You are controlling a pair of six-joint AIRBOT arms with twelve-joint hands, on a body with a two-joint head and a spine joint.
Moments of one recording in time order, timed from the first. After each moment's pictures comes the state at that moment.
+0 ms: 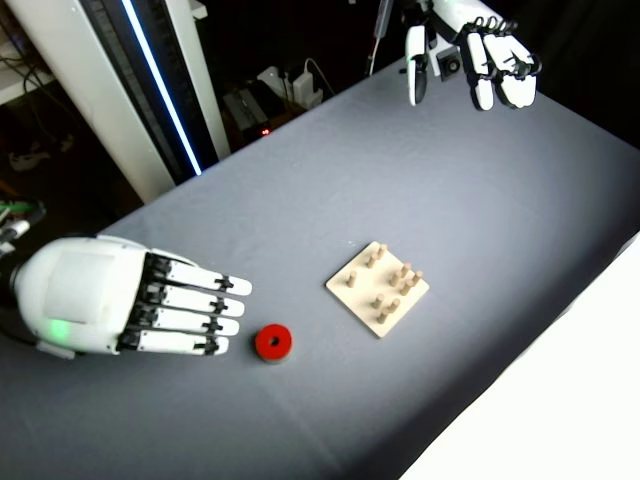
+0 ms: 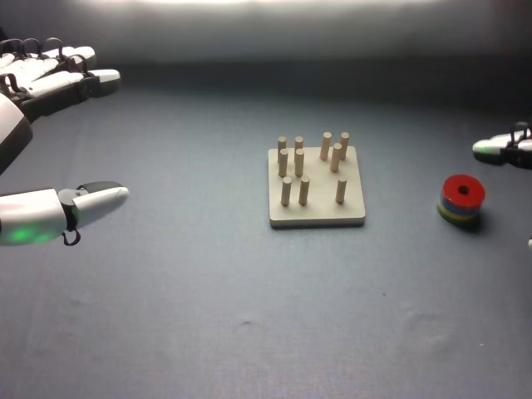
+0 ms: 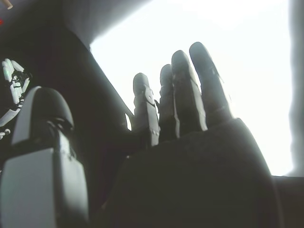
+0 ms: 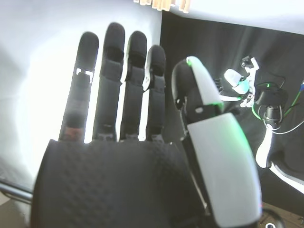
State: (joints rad) left arm 1.14 -0.80 0.95 -0.30 -1.24 0.77; right arm -1.05 -0.88 1.17 -0.03 1.14 -0.52
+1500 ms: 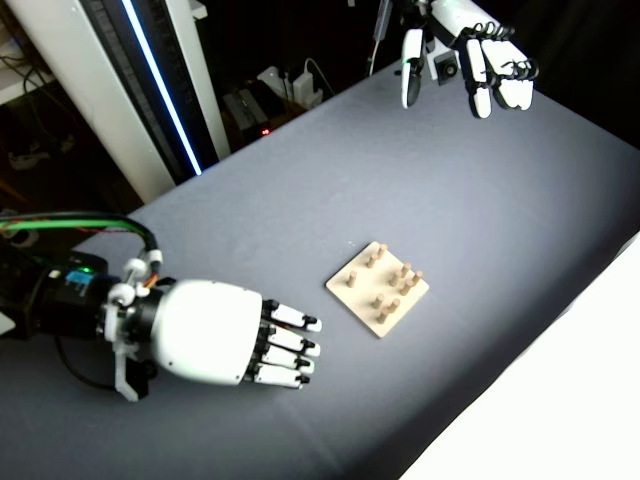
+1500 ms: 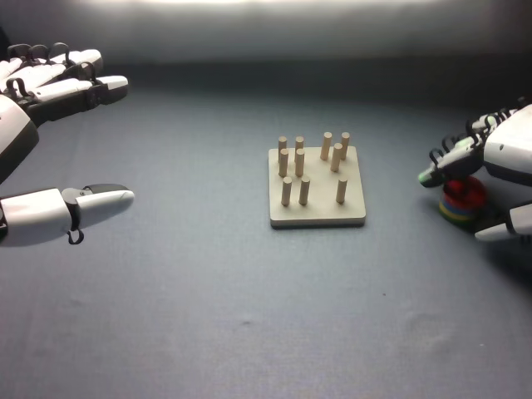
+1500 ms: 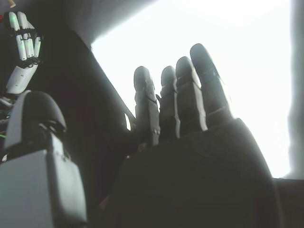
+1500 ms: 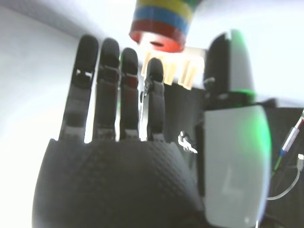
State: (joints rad) left arm 1.14 -0.81 0.96 -0.29 -1.25 0.75; right arm -0.68 -1.09 1.41 -0.37 0.54 -0.52
